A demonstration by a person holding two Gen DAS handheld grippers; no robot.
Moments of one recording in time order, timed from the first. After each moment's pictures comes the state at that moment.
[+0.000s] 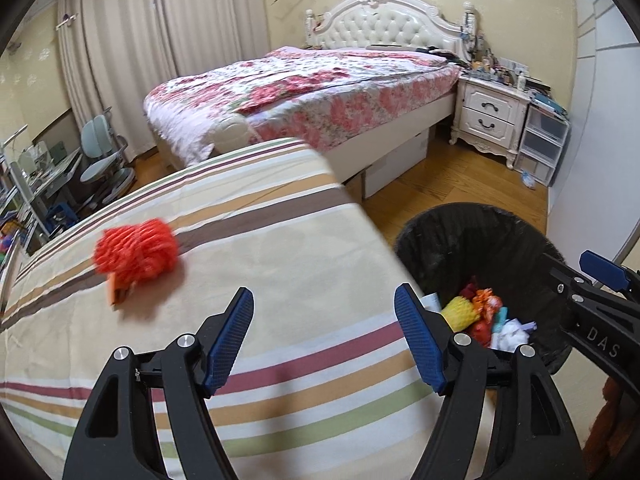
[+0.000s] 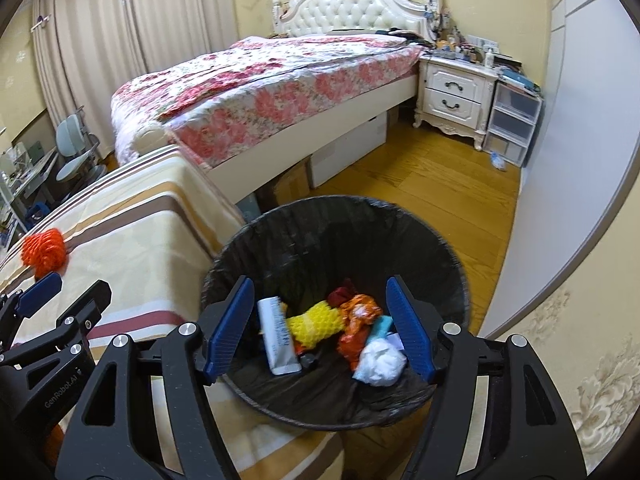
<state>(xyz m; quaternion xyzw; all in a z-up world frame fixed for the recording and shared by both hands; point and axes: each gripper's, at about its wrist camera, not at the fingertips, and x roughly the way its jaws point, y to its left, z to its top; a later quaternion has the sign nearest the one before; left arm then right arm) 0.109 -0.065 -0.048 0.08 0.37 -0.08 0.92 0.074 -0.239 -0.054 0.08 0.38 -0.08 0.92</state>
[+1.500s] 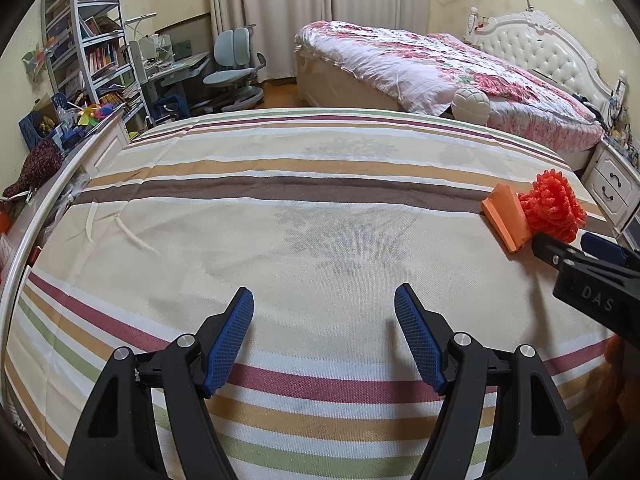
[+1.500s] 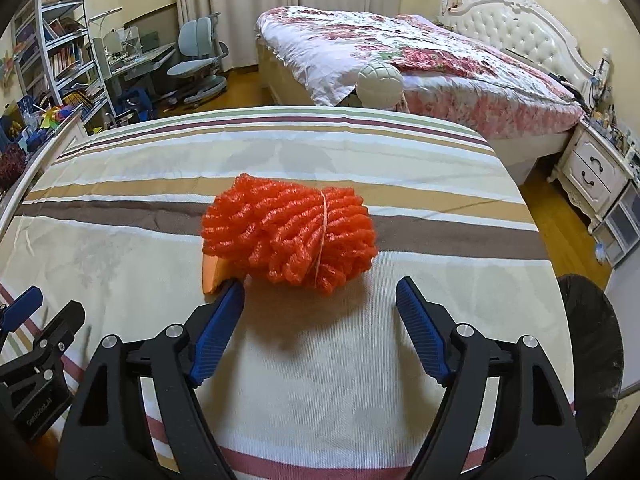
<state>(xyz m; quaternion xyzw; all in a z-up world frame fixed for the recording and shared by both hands) 0.102 0.213 -0.065 -0.04 0.41 0.12 0.90 0.155 0.054 -0.062 -0.06 0.42 0.11 0.90</state>
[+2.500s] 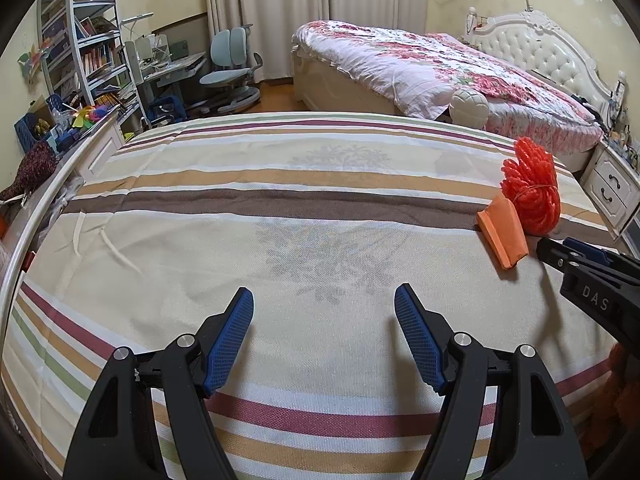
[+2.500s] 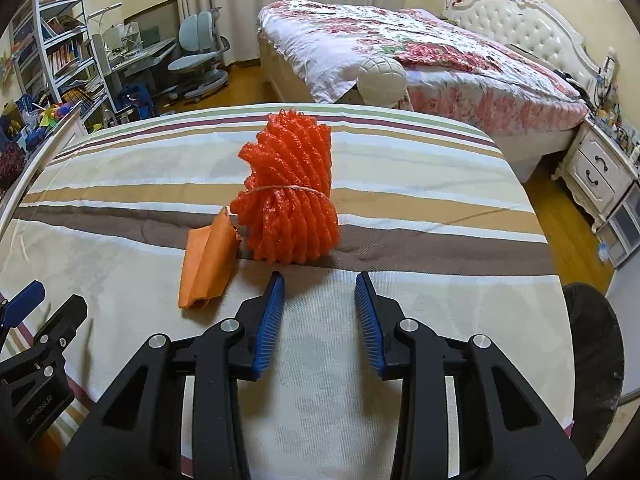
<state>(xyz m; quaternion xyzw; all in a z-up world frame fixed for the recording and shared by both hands) 0.121 0.208 -0.066 -0.04 0.41 0.12 0.90 0.171 0.048 -0.064 -0.05 0.43 0.12 0.89</state>
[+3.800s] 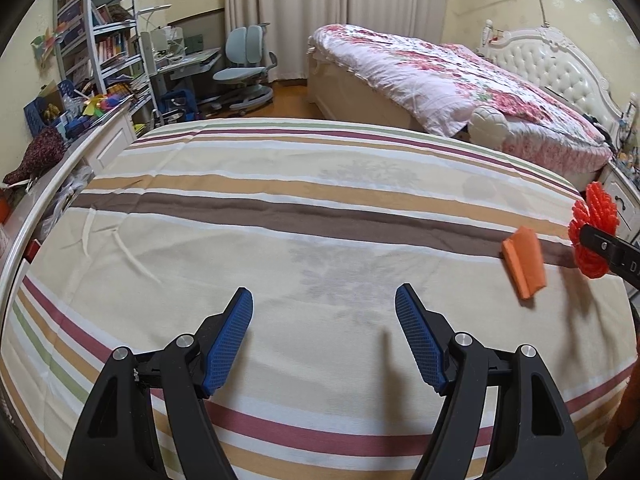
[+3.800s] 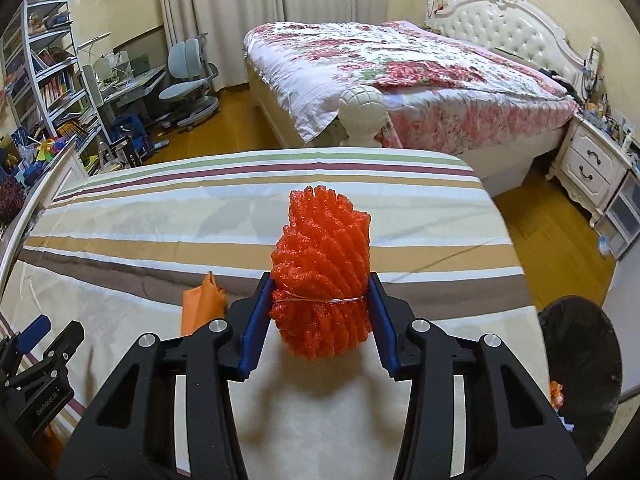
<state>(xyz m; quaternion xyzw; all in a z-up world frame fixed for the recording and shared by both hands) 0.126 0.227 -0.059 -0.06 0.40 0.13 0.90 0.178 0.022 -0.033 -0.03 0.40 0.09 0.91</state>
